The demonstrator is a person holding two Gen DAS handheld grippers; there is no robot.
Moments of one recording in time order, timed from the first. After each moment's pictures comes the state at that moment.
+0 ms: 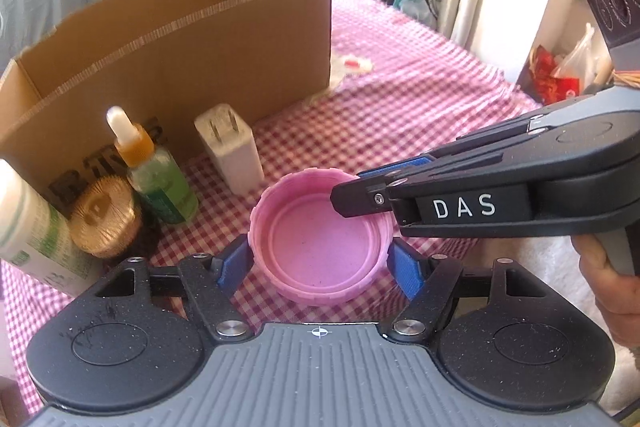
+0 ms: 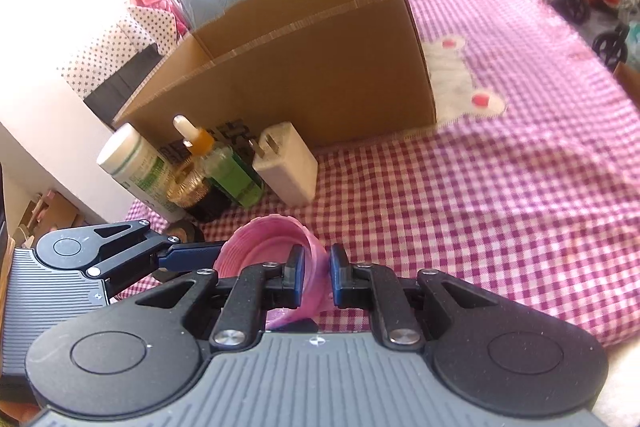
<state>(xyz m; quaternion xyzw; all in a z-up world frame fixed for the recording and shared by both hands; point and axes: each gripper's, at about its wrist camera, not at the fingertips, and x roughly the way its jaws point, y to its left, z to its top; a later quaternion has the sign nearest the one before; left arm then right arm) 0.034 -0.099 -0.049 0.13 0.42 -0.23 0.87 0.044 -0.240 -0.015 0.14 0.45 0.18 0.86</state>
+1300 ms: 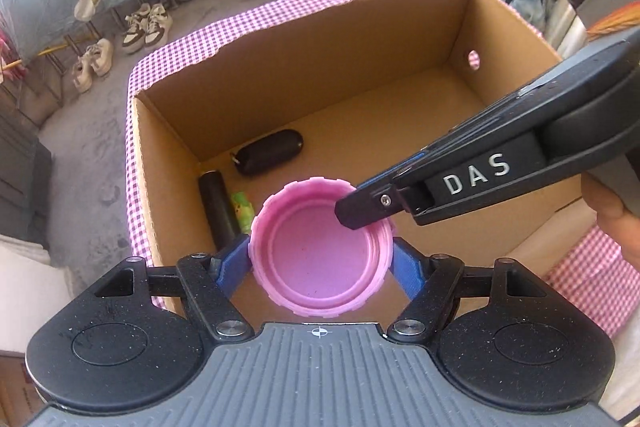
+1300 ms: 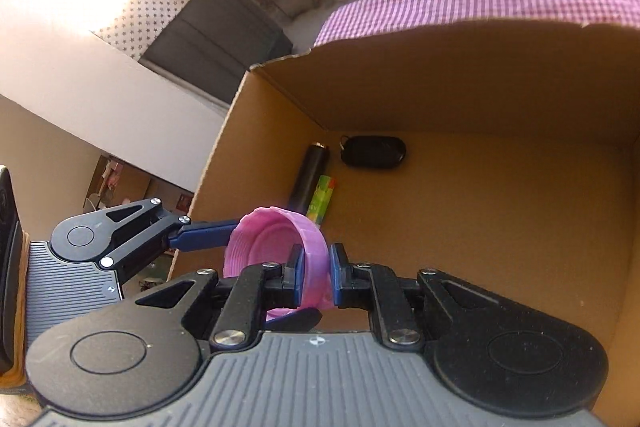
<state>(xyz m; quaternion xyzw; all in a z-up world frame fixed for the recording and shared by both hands) 0.221 0.010 0.030 0.12 0.53 -0.12 0.83 0.319 -0.118 0.005 0.14 0.58 0.34 0.73</state>
